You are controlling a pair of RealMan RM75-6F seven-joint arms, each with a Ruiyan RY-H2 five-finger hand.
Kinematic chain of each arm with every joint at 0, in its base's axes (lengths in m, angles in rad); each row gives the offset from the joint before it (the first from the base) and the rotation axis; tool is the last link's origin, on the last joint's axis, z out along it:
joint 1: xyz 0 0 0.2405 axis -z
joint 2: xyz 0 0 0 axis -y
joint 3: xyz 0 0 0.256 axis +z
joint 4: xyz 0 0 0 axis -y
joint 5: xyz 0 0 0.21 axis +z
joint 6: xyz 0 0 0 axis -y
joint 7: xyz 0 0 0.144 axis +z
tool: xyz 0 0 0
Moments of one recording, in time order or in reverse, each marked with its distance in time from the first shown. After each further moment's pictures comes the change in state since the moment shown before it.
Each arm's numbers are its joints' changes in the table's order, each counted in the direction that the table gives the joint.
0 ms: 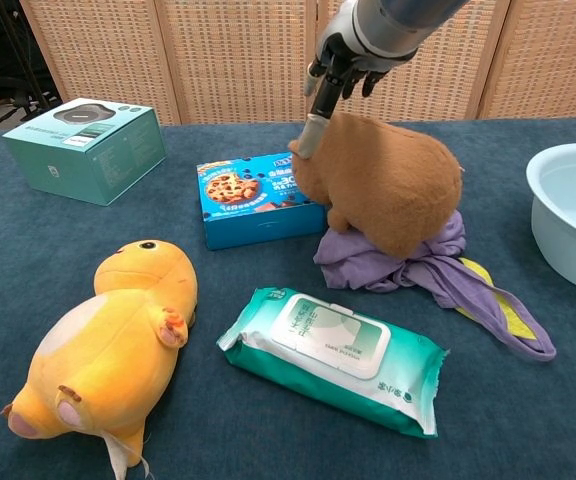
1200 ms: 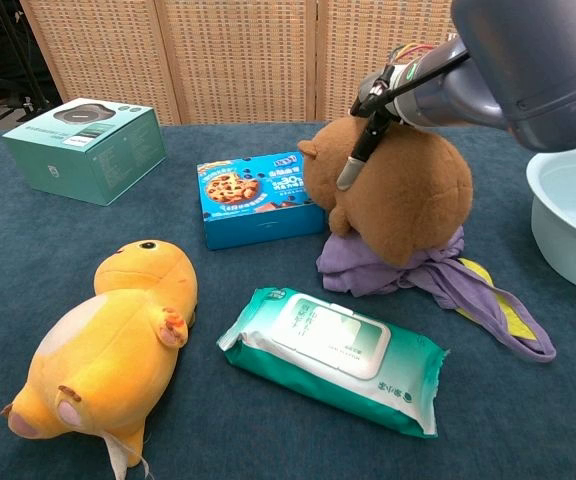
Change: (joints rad) left arm -0.001 -0.008 -0.002 0.027 0.000 0.018 0.021; right arm 0.127 0.160 -0.124 -0.137 -0.321 -0.056 0.153
